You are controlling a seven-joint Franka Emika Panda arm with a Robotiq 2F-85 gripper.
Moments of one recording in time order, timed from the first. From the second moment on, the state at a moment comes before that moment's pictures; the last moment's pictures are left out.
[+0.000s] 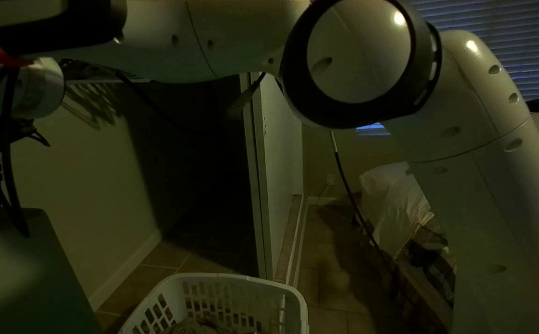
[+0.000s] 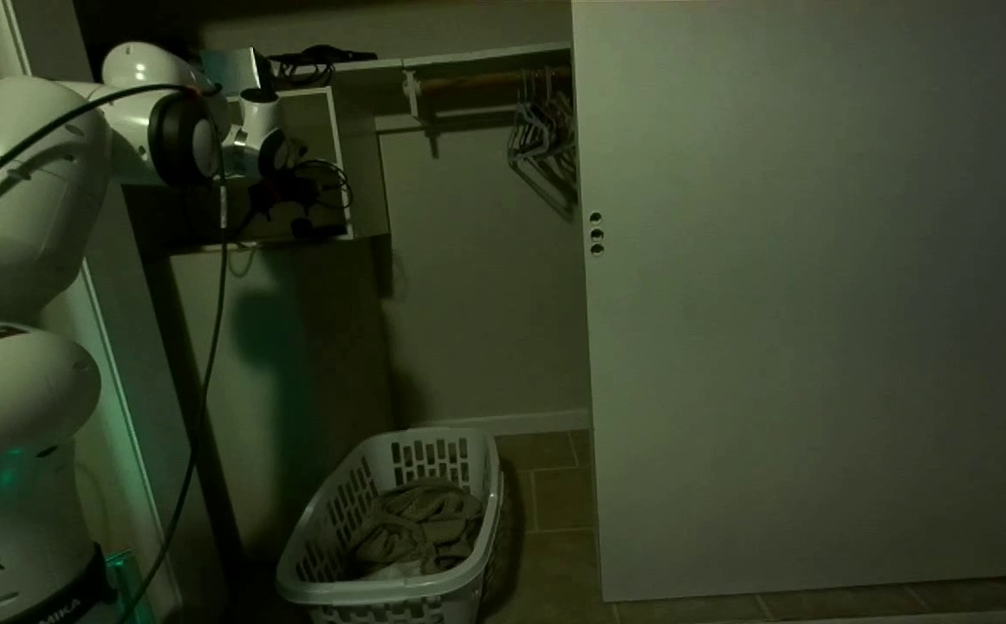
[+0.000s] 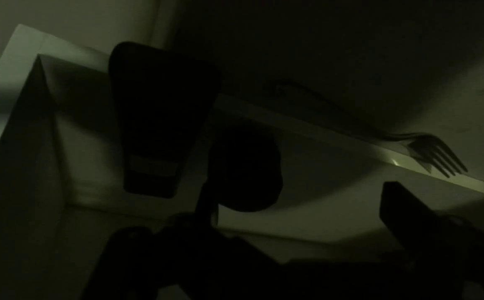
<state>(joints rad) 0.53 0.53 0.42 -1.20 0.05 2.49 -0.46</state>
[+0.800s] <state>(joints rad) 0.60 0.69 0.39 -0.97 0.05 2.42 -0.46</state>
